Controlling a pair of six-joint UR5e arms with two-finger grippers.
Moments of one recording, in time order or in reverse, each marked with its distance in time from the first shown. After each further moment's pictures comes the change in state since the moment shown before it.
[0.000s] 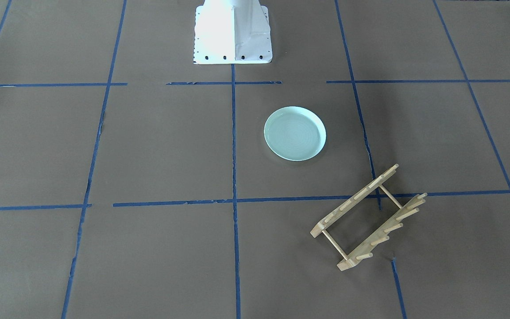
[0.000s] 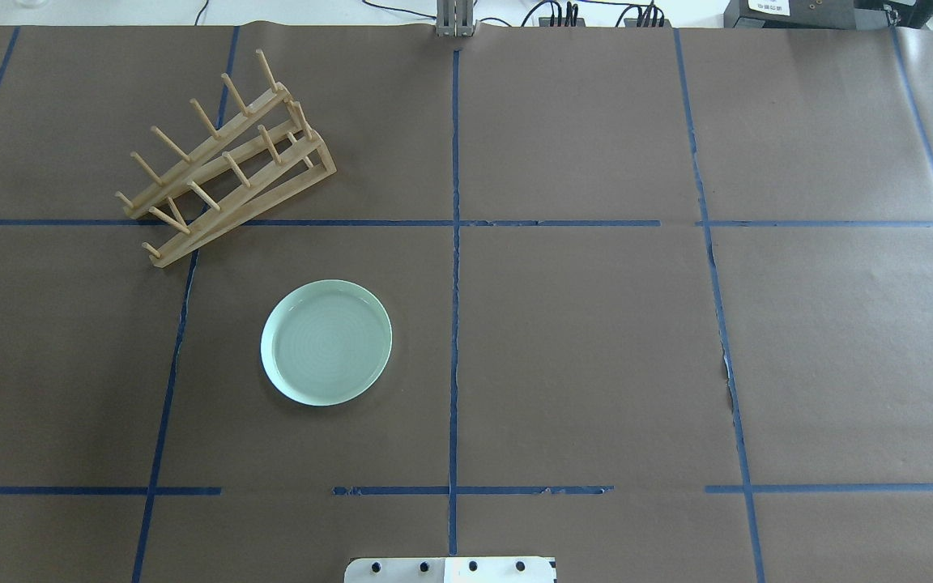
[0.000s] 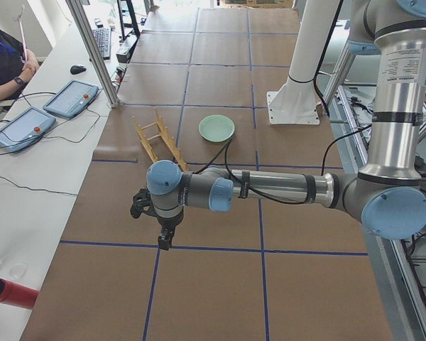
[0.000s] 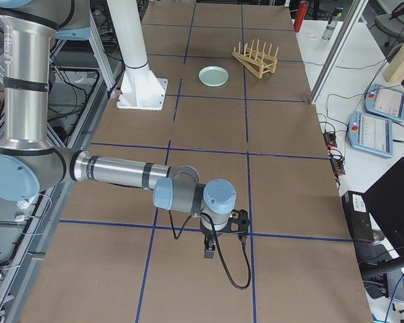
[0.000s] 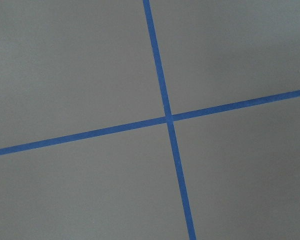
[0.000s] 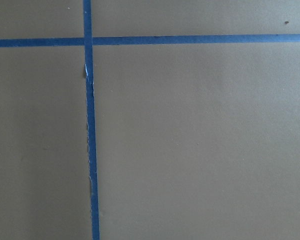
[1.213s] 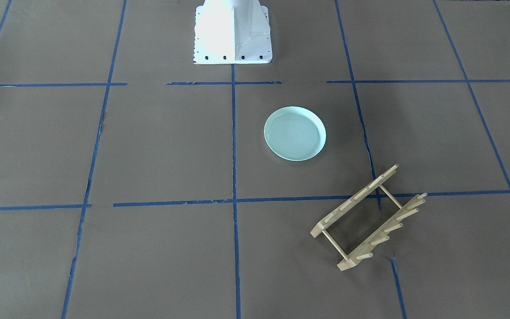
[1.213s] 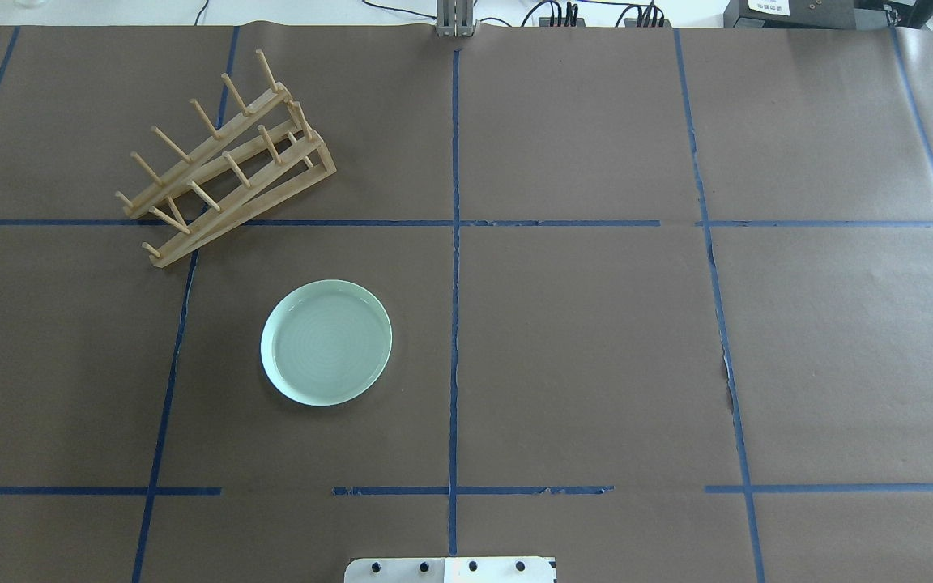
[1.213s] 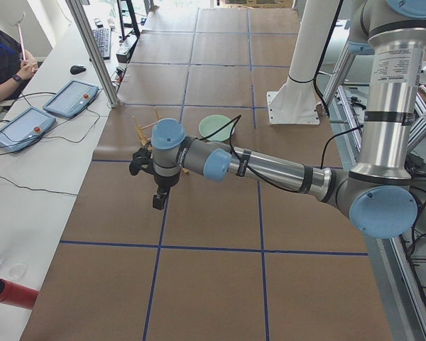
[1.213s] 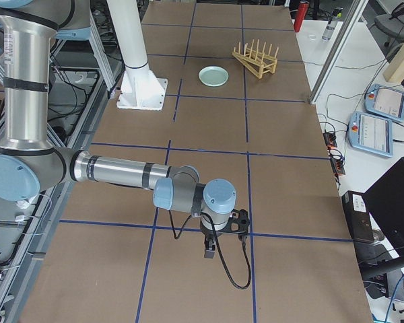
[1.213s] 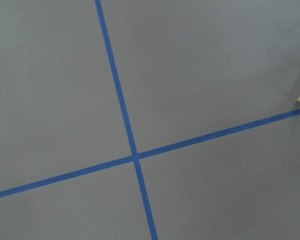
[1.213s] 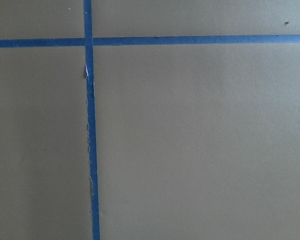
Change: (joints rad) left arm 0.122 -0.040 -0.196 -0.062 0.006 -0.293; right arm 0.001 0.000 0.001 0.000 0.000 0.000
